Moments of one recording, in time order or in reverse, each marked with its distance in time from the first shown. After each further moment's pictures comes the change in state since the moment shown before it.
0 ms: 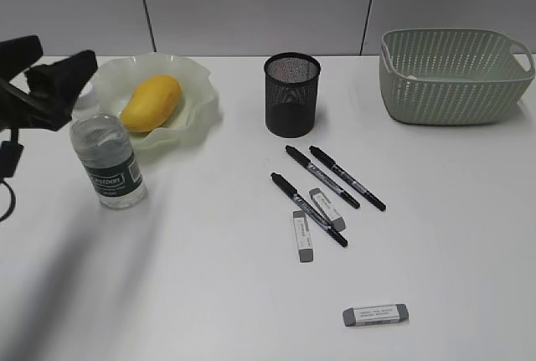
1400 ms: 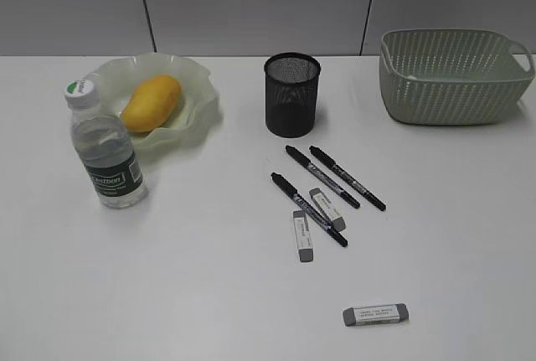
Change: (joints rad) left arm 0.000 -1.503 -0.159 -0.106 2.091 -0.032; right arm 0.000 0.065 -0.021 0.038 -0.051 -0.006
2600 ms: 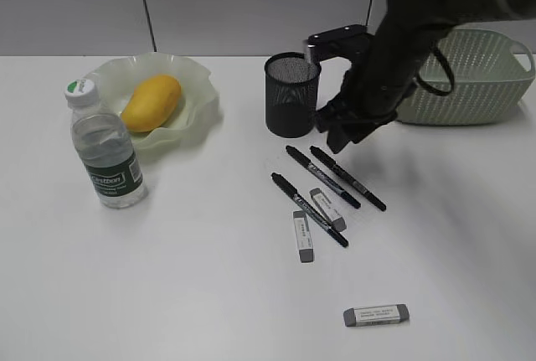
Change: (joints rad) left arm 0.000 0.000 0.000 -0.003 0.000 0.000; right arm 0.324 2.021 -0.986 0.140 -0.201 -0.155
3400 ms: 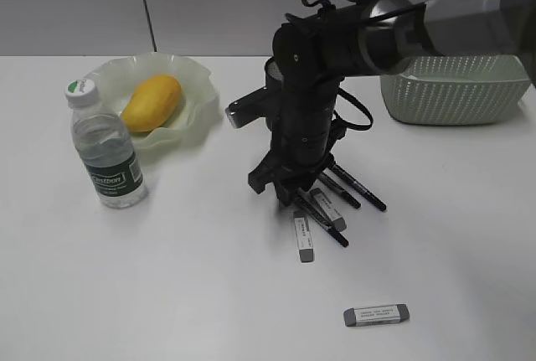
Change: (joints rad) left arm 0.000 0.000 0.000 0.000 0.000 0.000; right arm 0.213 0.177 -0.119 -0.139 0.103 0.158
